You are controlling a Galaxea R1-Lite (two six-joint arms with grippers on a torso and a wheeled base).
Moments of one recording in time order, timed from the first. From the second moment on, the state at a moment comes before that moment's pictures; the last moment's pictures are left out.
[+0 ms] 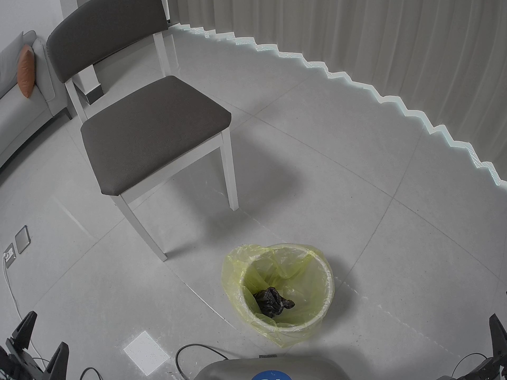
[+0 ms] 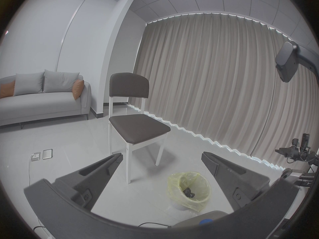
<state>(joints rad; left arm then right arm) 0.00 0.02 -0.05 -0.06 -0.29 -0.20 0.00 0.01 -0.16 0.02 0.23 0.25</state>
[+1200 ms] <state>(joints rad) 0.01 0.01 -0.02 -0.02 0.02 -0.04 0.00 0.01 -0.04 -0.19 0.07 0.16</state>
